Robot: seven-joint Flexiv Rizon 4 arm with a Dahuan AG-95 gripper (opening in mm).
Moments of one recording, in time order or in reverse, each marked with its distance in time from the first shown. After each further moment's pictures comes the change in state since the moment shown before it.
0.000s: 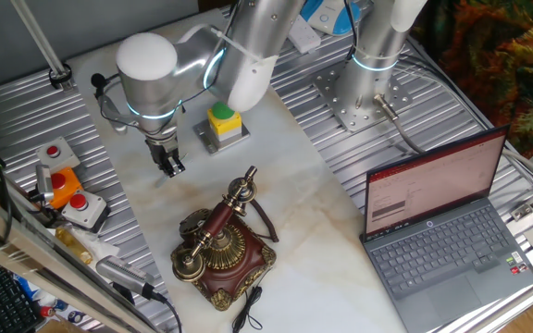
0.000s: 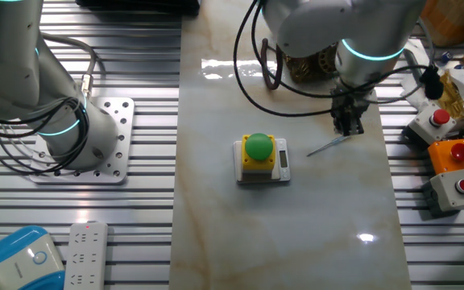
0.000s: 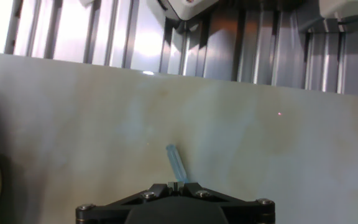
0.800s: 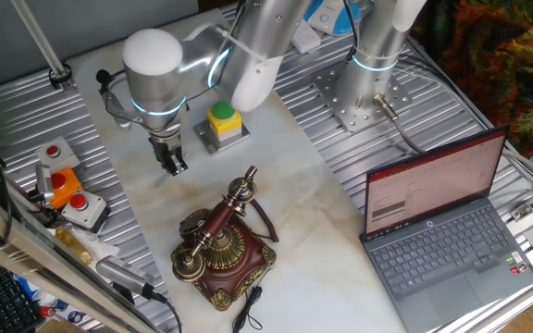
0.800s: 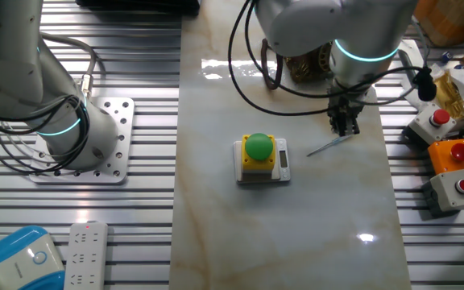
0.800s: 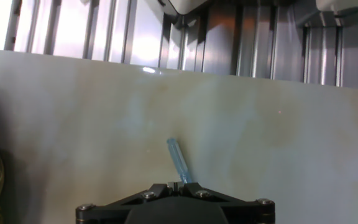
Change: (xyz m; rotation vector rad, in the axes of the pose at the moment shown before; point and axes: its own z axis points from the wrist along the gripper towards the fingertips) arm 0.003 0.000 0.002 0.009 0.002 0.039
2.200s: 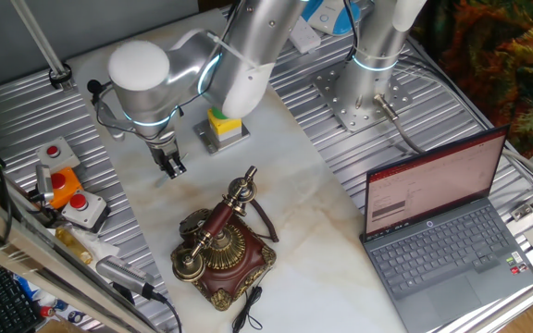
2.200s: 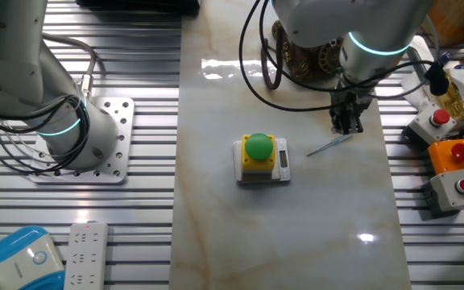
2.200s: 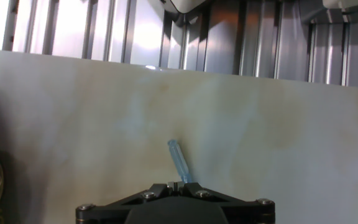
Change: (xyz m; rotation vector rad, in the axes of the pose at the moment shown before) arm -0.001 0.001 -0.001 0.023 0.047 -0.028
